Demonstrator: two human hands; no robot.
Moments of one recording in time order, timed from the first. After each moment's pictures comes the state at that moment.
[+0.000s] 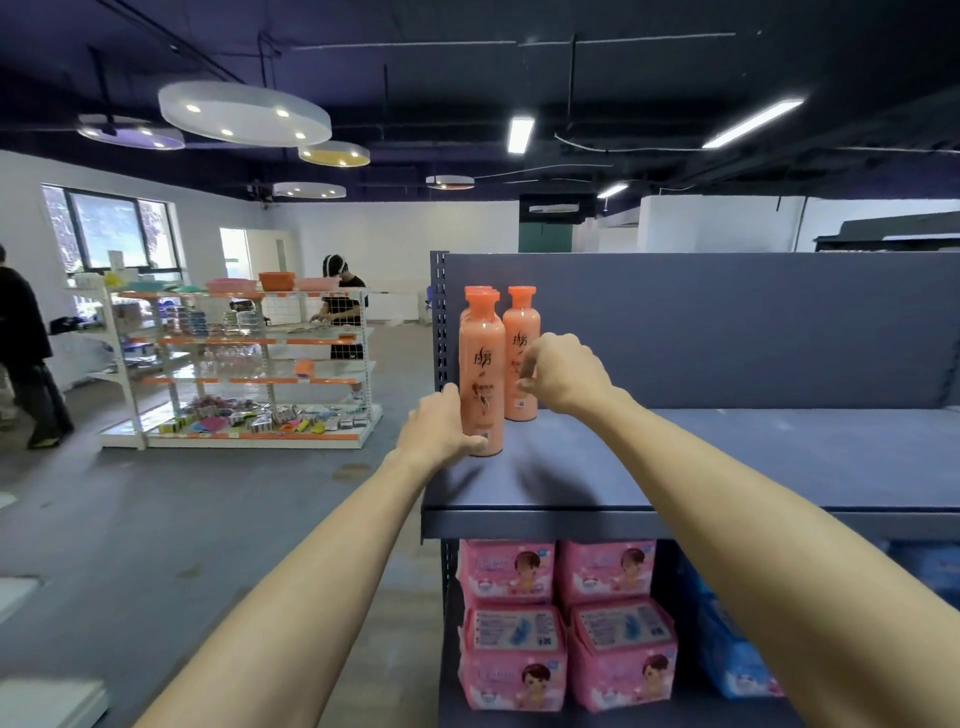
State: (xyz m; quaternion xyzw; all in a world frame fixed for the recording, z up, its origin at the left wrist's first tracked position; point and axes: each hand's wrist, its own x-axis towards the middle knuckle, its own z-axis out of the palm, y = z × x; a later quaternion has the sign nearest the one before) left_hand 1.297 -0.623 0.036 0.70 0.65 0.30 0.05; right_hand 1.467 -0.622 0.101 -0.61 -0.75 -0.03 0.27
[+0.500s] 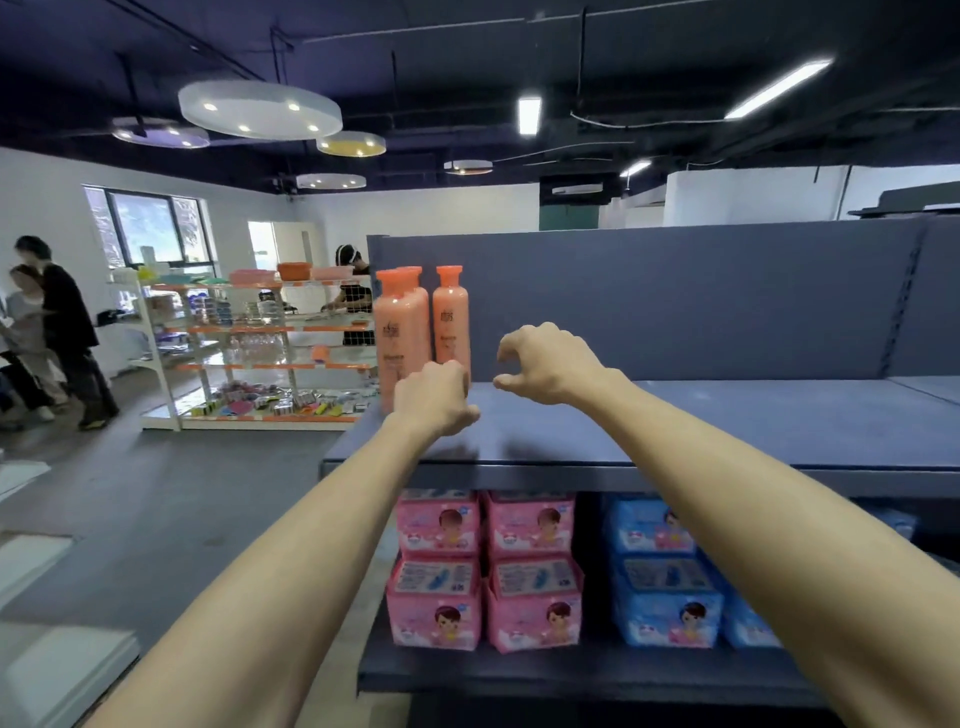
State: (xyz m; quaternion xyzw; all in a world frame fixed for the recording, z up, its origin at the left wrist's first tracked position) left_hand 1.442 -0.683 0.058 0.69 0.69 0.19 -0.08; right_hand 1.599 -0.671 0.095 -0.53 -0.82 -0.06 0.20
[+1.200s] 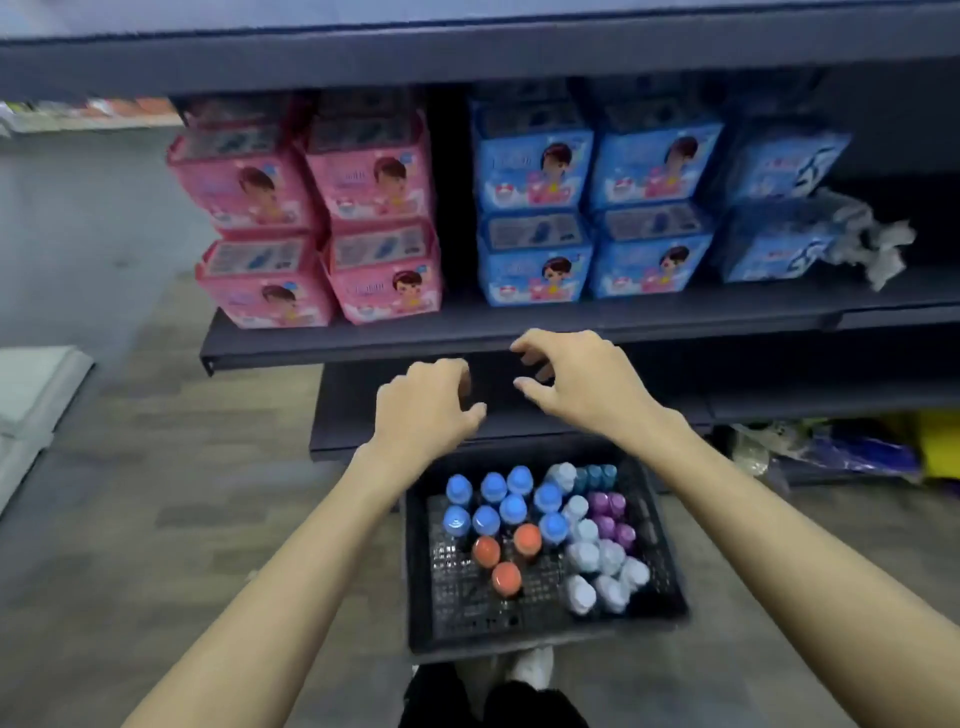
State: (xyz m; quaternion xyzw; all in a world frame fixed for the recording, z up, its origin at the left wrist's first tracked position) left_hand 1.627 -0.809 -0.254 0.73 0.67 0.07 0.12; right_hand 1.815 -0.794 -0.235 -0.57 -0.79 0.17 0.12
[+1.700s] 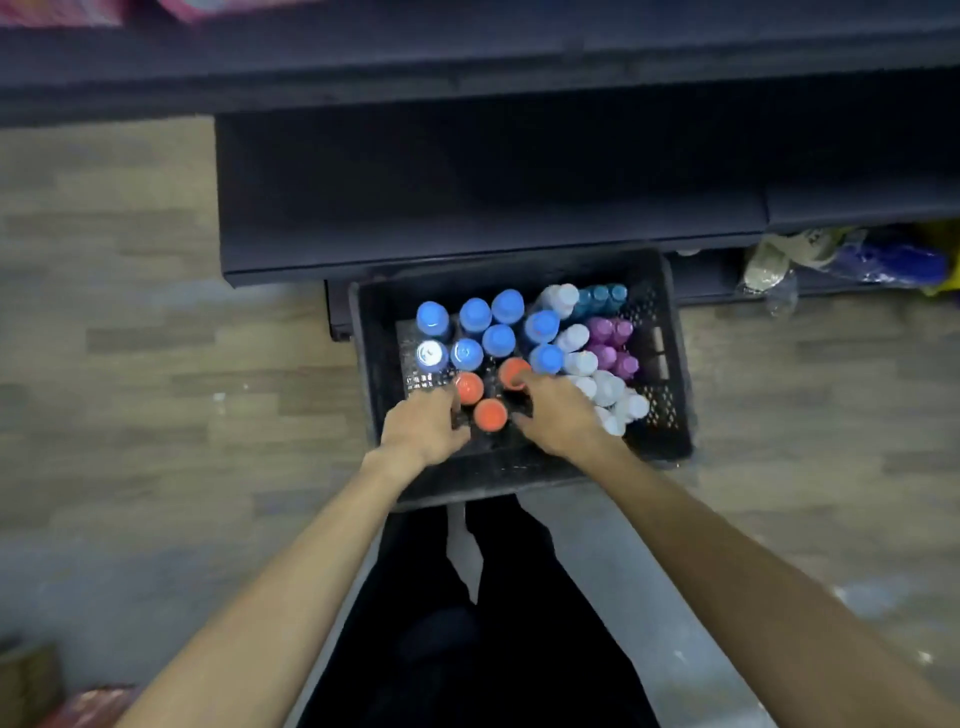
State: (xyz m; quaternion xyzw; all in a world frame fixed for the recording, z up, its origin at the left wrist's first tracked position) left_hand 1.621 -0.890 -0.524 0.63 0.64 -0.17 0.41; right_hand 1.807 -0.886 -0.526 -0.64 -0.65 0.40 -0.12
